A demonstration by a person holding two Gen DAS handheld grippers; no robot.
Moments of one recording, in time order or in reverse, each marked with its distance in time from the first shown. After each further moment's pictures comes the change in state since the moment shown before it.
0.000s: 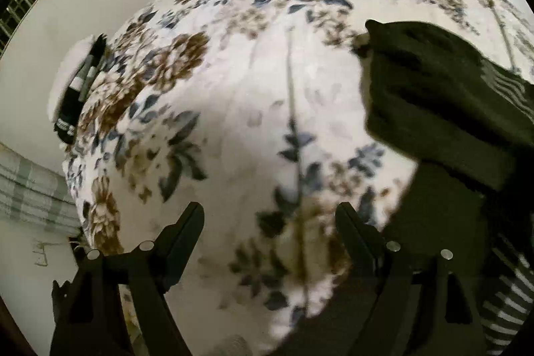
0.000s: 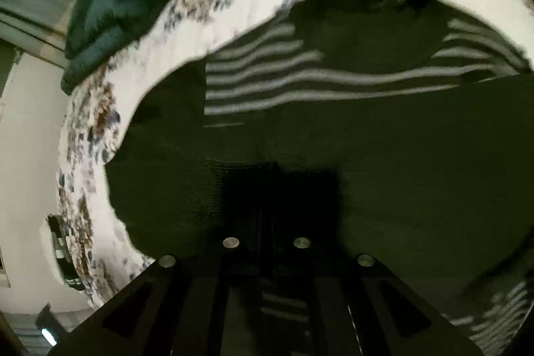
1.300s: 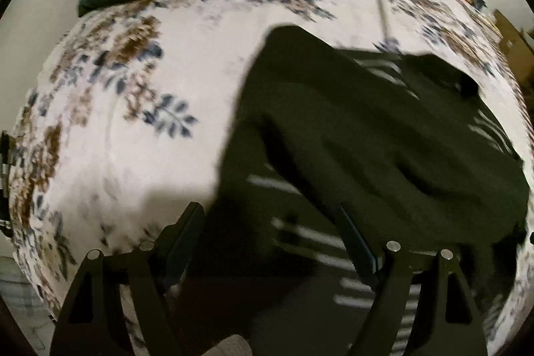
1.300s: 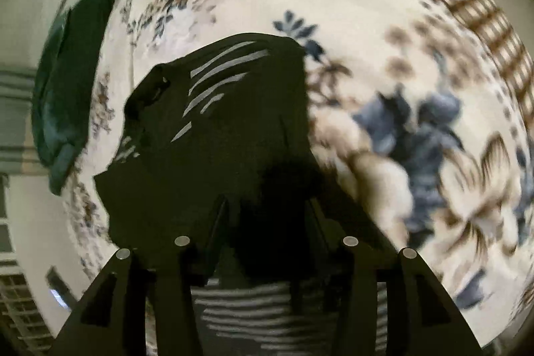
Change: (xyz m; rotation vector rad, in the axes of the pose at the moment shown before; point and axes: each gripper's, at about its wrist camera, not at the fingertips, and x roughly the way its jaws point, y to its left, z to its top) left arm -0.029 -0.175 0.040 0.287 -0.009 -0.316; right arm -0.127 -0.244 -0.016 0.439 -0.024 -0.005
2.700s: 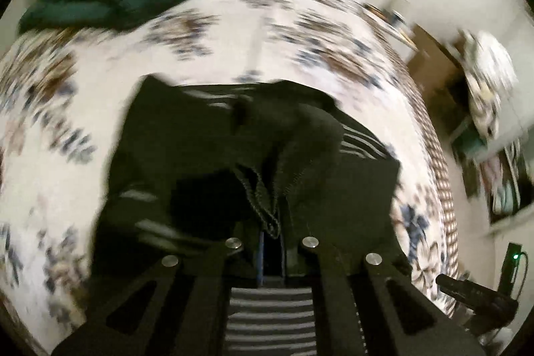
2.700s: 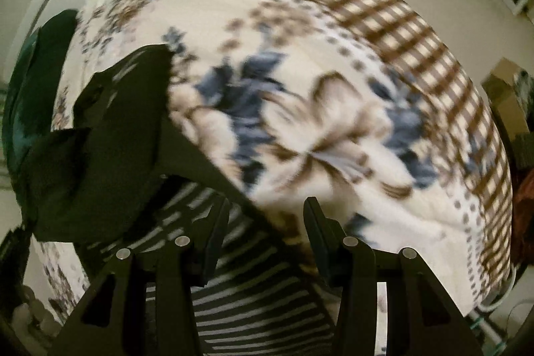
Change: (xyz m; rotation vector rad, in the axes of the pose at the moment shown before) left arm -0.090 -0.057 0.002 0.014 -0.094 -0.356; right arm -0.065 -0.111 -0.064 0.016 -0.112 -0.198
